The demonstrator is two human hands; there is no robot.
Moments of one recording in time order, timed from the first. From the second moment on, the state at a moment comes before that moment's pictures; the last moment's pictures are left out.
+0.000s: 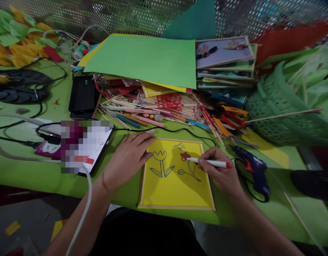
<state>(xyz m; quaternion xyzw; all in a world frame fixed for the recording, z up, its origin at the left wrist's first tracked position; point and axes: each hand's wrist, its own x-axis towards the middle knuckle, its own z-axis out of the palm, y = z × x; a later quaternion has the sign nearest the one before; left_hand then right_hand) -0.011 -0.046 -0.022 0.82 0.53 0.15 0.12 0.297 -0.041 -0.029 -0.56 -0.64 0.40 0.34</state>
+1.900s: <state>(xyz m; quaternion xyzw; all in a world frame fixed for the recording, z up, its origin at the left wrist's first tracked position) -0.012 -0.046 -0.022 0.82 0.53 0.15 0.13 0.294 -0.043 -0.031 -0.55 -0.62 0.45 0.34</state>
